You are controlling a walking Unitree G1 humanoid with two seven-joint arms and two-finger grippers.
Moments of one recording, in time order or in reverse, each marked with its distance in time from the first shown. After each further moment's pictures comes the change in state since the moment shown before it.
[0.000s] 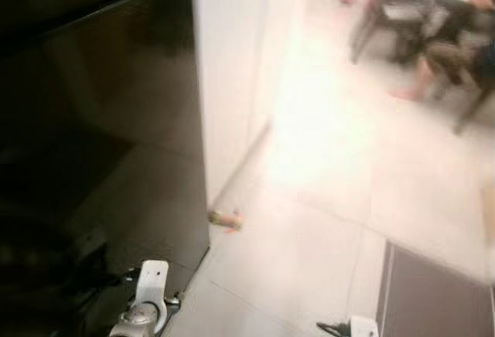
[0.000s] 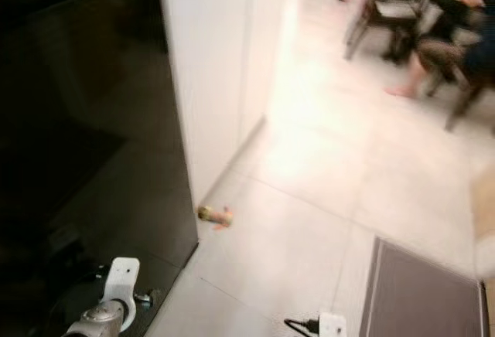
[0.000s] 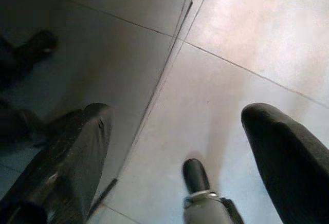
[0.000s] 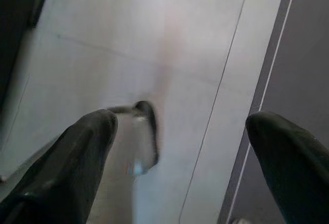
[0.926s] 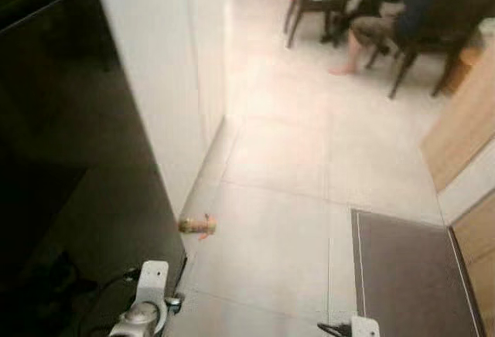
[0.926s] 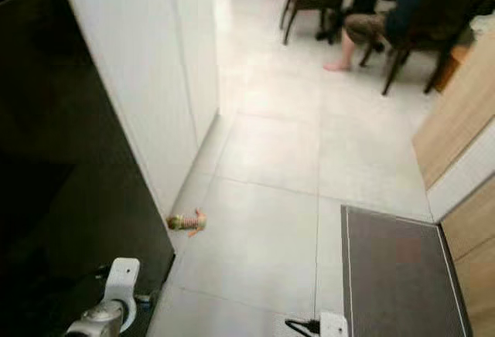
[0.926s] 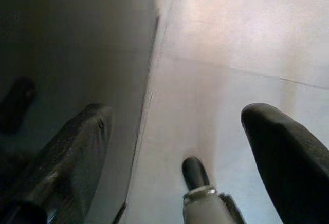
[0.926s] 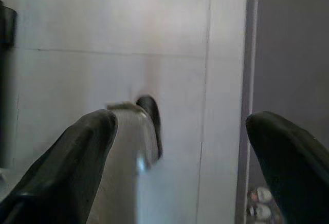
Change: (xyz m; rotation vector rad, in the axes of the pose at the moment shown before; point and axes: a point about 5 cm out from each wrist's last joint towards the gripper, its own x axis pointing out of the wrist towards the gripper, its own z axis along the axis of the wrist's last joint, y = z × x) left arm 0.001 -0.006 0.001 -0.002 0.007 -0.024; right arm -0.001 -0.006 -0.003 -0.011 0.014 -0.017
